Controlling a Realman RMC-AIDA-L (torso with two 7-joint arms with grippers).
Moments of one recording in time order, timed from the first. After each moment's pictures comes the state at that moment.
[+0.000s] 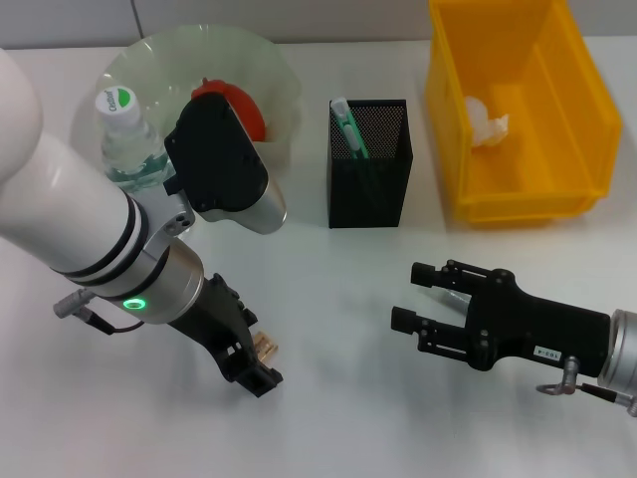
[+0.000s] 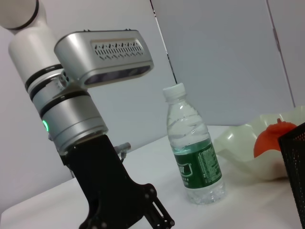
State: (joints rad) left arm -0.49 -2.08 1.75 1.39 2.49 1.47 -2.44; right arm 0.40 2.09 -0.86 -0.25 -1.70 -1.52 0.95
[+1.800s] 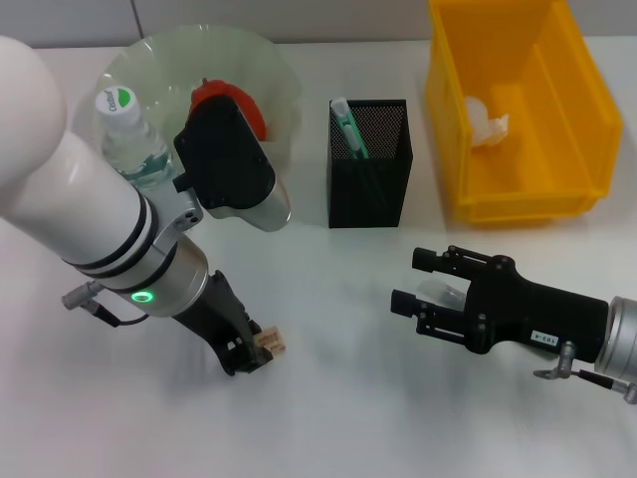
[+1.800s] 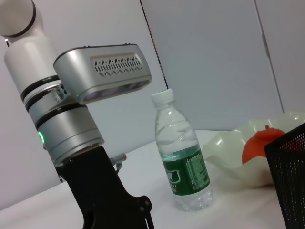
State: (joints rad) left arm -0.53 -2.08 1.75 1.31 2.50 1.44 -2.43; right arm 0.41 2.09 -0.86 -0.25 -1.67 -1.49 0.95
